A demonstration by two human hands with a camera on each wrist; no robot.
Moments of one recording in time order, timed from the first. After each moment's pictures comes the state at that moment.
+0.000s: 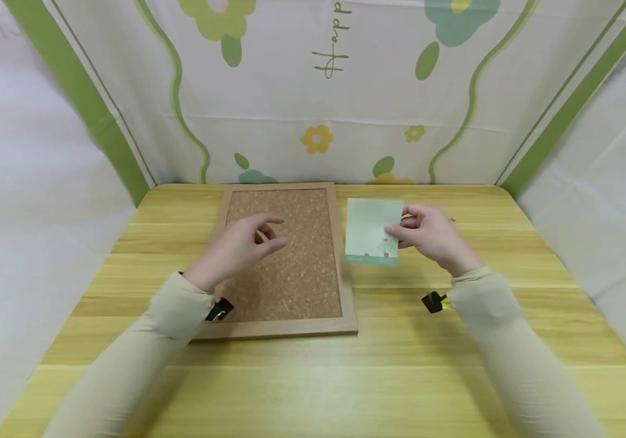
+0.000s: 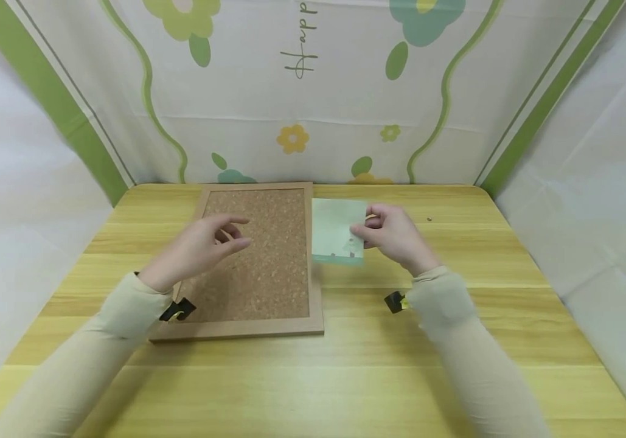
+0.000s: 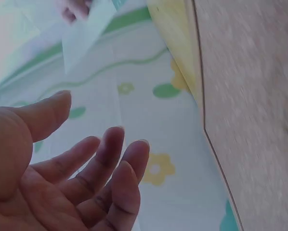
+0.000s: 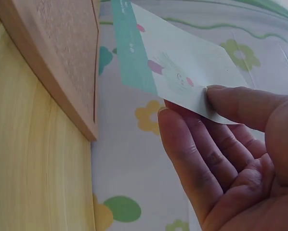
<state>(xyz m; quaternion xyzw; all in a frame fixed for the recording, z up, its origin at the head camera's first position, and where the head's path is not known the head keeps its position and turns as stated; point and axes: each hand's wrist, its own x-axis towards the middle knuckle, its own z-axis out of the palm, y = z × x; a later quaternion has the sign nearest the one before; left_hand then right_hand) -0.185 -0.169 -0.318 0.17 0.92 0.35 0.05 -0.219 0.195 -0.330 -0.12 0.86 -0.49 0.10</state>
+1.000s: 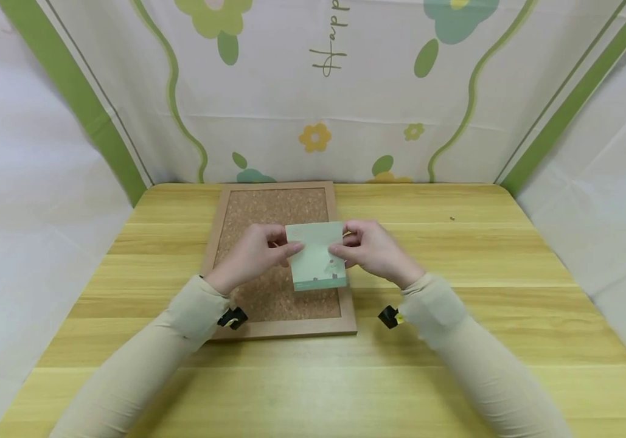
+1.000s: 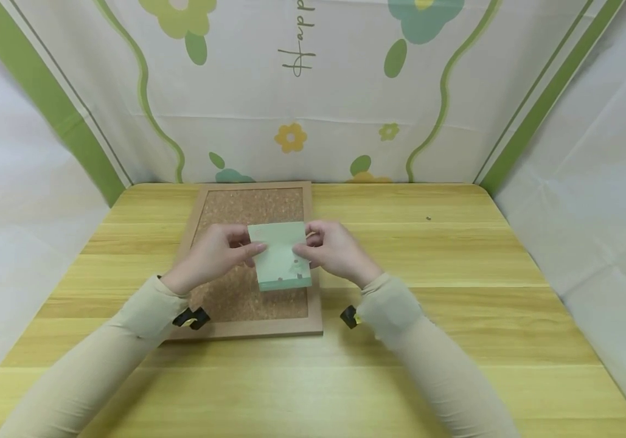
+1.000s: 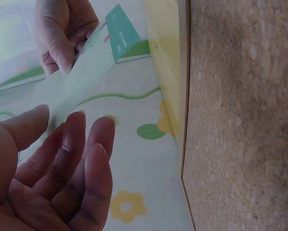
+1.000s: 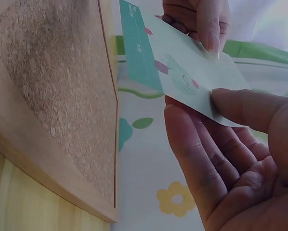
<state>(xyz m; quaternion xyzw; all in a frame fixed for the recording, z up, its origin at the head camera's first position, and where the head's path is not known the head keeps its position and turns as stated) -0.191 -0.147 -0.344 0.18 0.87 0.44 0.06 -0.203 0.109 -0.343 -0.19 0.79 -0.55 0.17</state>
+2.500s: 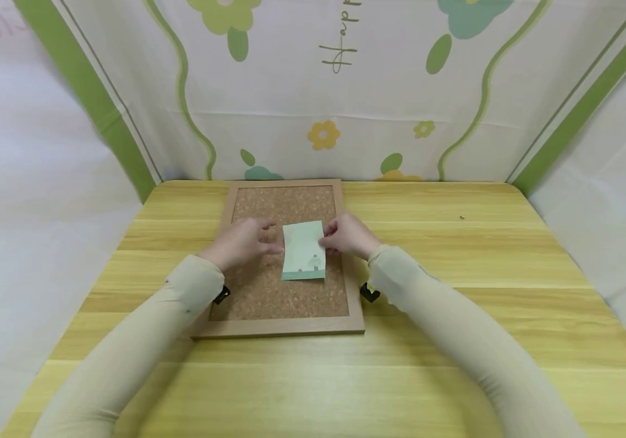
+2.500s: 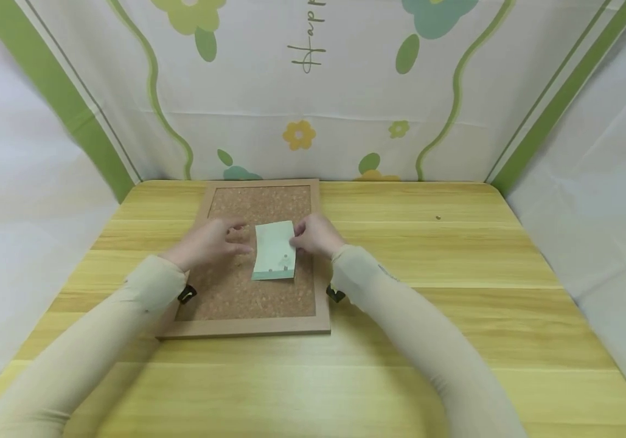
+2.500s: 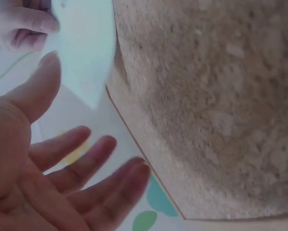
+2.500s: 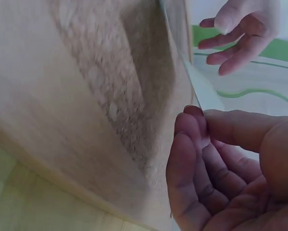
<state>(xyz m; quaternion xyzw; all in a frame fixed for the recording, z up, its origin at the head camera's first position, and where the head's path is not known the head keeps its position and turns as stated) -0.239 -0.196 -0.370 0.16 0.95 0.25 0.10 -0.265 0.060 -0.377 -0.14 0.88 -0.41 0.19</state>
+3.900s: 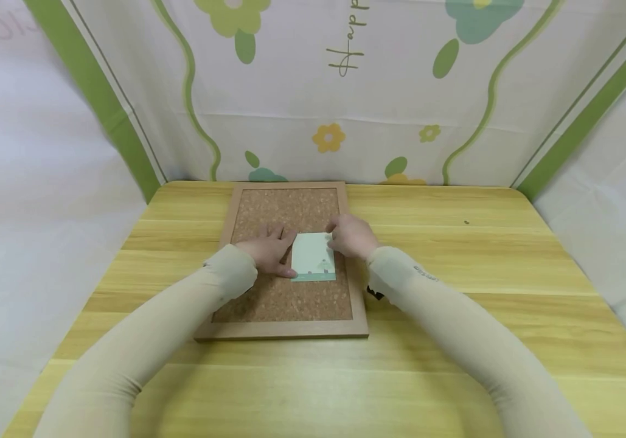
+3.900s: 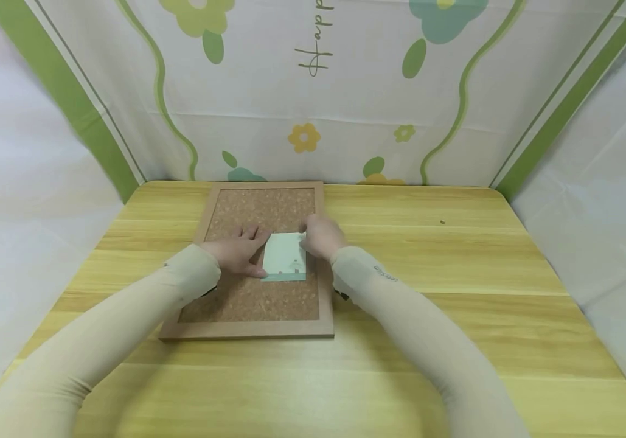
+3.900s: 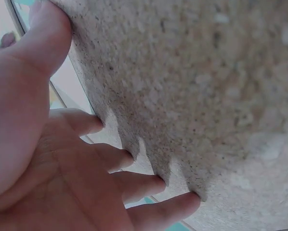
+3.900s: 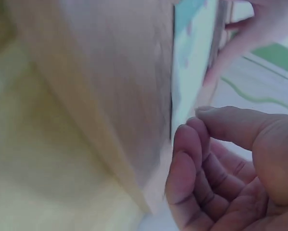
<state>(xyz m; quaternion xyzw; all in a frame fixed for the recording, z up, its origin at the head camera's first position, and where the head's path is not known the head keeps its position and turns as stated) -0.243 -0.166 -0.376 0.18 0.95 0.07 0.26 -0.275 0.054 -0.377 -0.17 0.95 -0.23 0.12</state>
